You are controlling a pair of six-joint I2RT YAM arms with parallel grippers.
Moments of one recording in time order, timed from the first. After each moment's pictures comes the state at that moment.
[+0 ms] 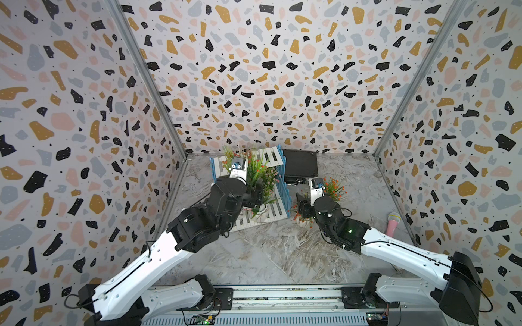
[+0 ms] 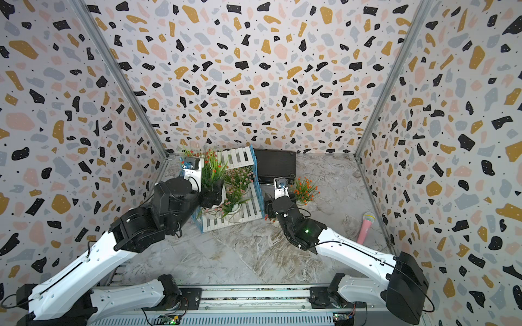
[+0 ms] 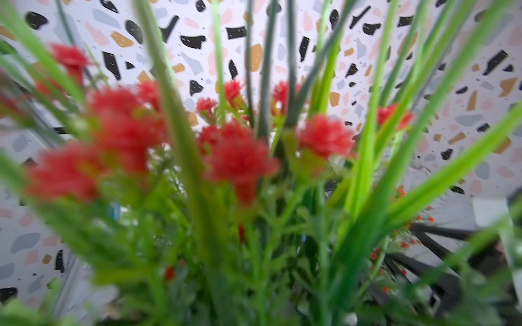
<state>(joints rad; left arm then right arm) -0.83 1.05 1.37 -0.68 -0.60 -0.23 0.93 1.17 0.83 -0.03 0.57 0.29</state>
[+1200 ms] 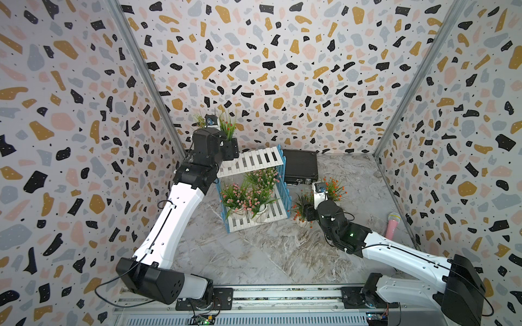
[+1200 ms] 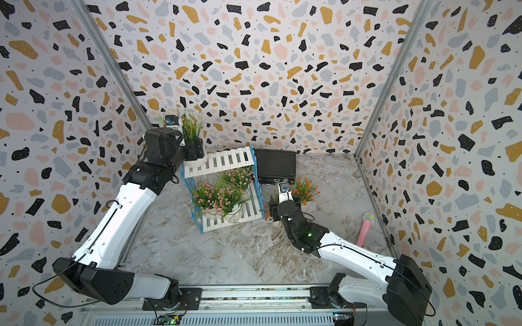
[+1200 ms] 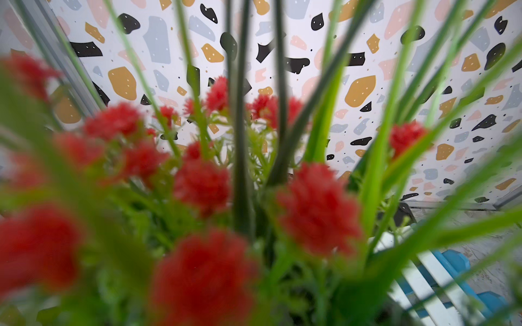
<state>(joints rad) -0.27 1.40 1.57 -0.51 -0.25 -0.12 0.89 1.14 0.72 0.04 0.59 0.23</state>
